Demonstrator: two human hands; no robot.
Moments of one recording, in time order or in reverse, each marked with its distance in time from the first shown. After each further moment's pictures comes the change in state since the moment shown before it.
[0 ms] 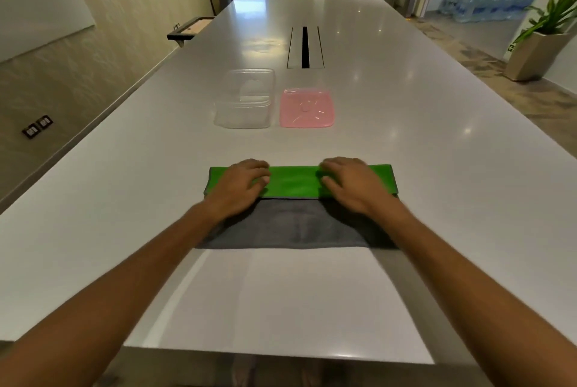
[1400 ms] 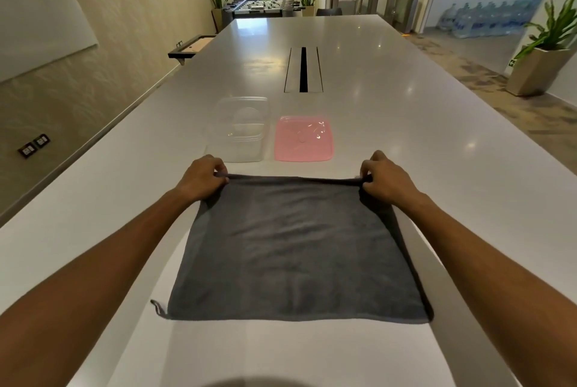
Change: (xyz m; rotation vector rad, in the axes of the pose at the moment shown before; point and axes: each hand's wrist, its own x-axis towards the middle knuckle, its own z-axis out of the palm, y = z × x) left_hand 0.105 -0.086 -0.038 0.023 0.065 -0.405; right_hand 0.084 0.117 -0.014 0.018 -0.030 0.304
